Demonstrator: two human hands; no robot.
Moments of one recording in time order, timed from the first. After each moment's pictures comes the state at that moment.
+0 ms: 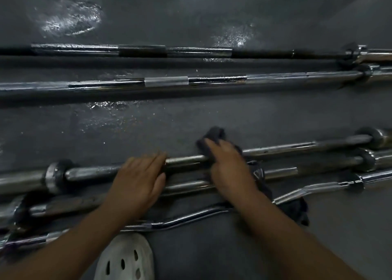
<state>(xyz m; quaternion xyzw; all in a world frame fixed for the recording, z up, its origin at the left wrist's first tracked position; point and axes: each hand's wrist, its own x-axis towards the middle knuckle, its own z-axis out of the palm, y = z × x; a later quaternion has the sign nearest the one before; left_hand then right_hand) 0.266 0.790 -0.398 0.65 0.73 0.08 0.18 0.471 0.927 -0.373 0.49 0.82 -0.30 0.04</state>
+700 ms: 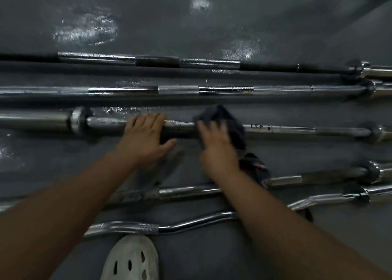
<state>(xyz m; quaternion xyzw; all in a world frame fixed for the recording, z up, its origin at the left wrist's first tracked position) 0.208 0.871 -0.401 0.60 0.78 -0.01 0.18 0.406 0.949 -0.385 0.49 0.85 -0.19 0.10</state>
